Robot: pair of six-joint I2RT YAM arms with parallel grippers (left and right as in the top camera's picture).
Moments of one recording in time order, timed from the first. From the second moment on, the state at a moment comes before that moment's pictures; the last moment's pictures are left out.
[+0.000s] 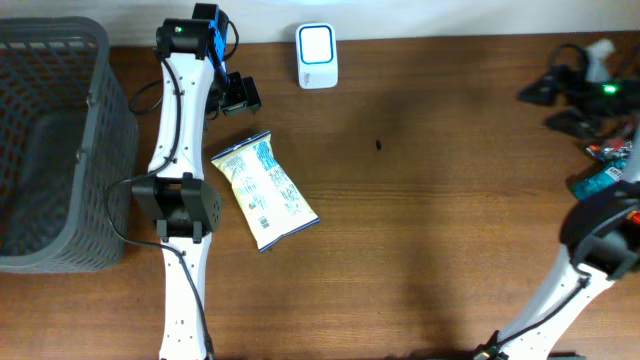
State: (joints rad) left arm -0.11 2.65 2.86 -1.69 0.03 -0.40; right arm -0.47 2.28 2.37 -1.66 -0.74 -0.23
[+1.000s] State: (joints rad) left arm -0.11 2.65 2.86 -1.69 0.03 -0.40; right arm 0.63 2.32 1.81 -0.86 -0.43 -0.12
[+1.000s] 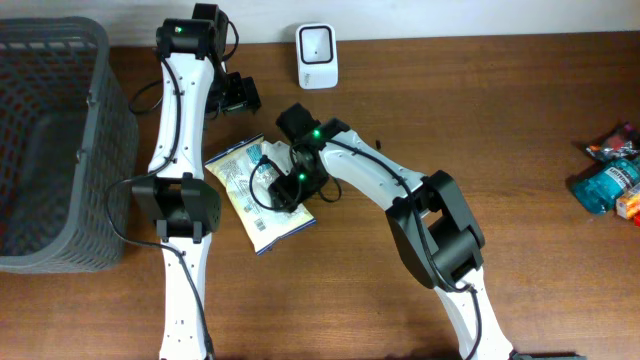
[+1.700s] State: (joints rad) left arm -0.11 2.65 2.86 -1.69 0.03 -0.40; right arm 0.58 2.28 2.24 -1.55 0.52 0.28
